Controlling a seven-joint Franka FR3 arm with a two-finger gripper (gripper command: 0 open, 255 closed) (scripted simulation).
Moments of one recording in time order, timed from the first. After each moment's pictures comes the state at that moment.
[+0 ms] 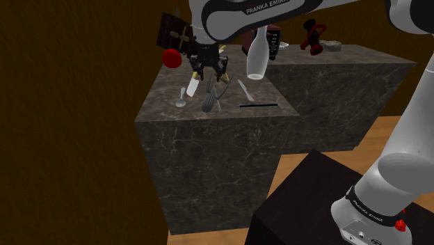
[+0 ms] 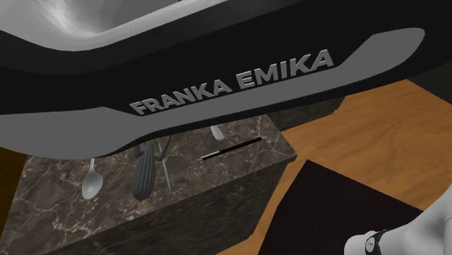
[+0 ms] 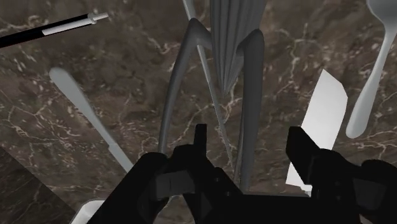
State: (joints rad) arm -0.15 0.17 0.49 -1.69 -0.40 1.93 1.34
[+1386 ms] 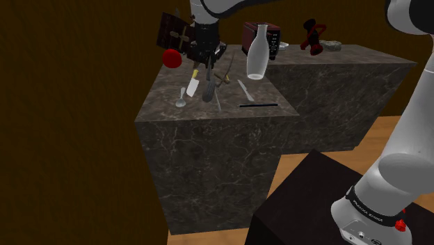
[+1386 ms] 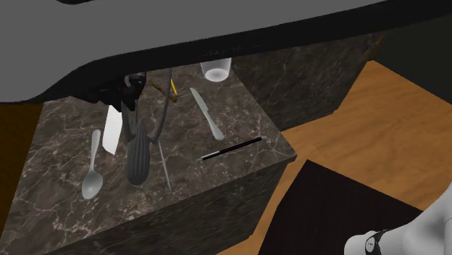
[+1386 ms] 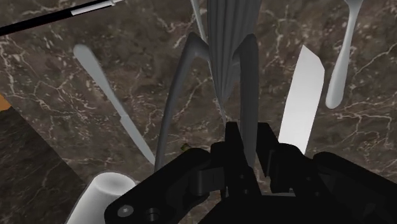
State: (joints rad) arm -0.13 0.18 0.50 -1.54 -0.39 1.79 1.30
